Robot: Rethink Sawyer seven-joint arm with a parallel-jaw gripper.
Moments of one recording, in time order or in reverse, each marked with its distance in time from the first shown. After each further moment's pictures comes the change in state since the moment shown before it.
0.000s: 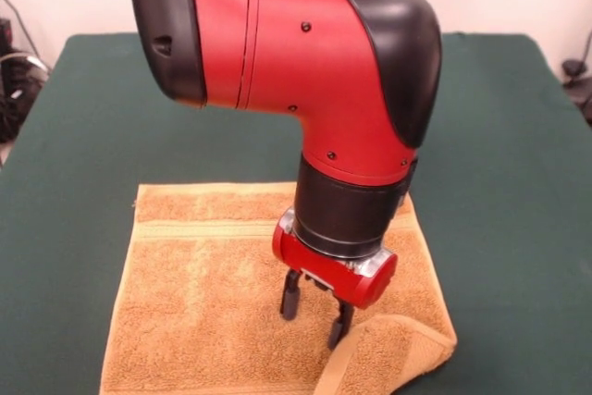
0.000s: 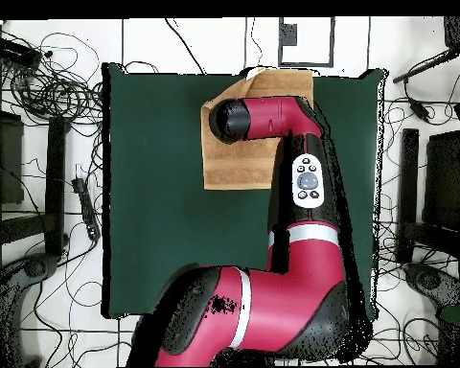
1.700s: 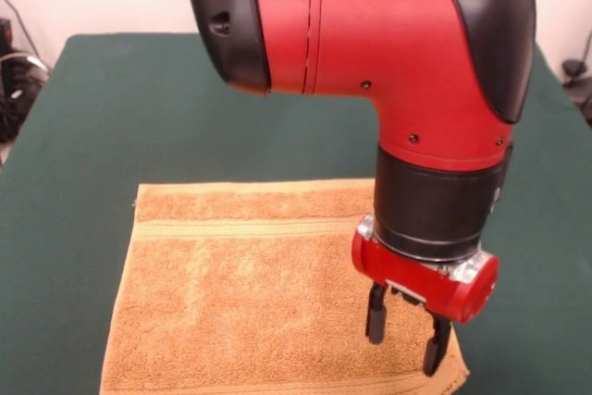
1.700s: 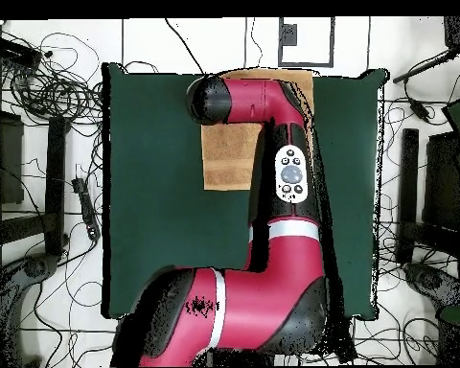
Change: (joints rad) arm 0.060 0.014 0.001 -0.097 0.162 0.000 0.000
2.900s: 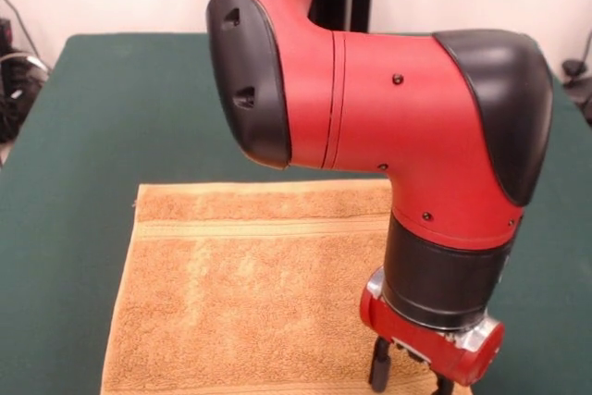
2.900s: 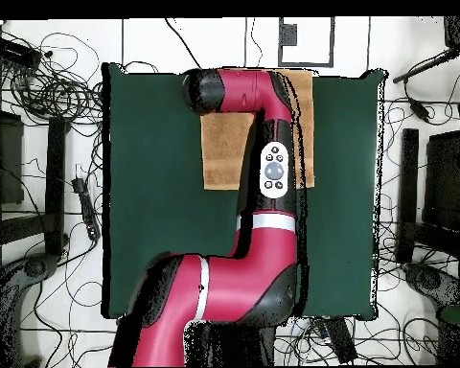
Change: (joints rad) arm 0.051 0.237 -0.008 -0.406 -0.004 0.189 0.000
